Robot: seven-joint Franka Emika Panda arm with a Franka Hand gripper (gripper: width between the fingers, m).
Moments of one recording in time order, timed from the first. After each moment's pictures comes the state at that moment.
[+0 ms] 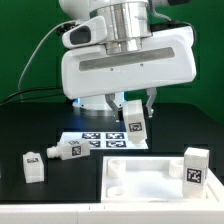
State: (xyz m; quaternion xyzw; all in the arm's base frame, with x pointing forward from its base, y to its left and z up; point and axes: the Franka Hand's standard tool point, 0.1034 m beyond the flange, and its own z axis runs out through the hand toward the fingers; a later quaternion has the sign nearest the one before) arm 0.577 0.014 0.124 -0.99 0.06 -0.11 0.06
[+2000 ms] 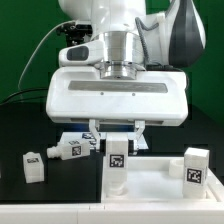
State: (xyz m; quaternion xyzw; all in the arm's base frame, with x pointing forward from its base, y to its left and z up) arm 0.633 -0.010 0.092 -0.95 0.02 -0.30 -0.03
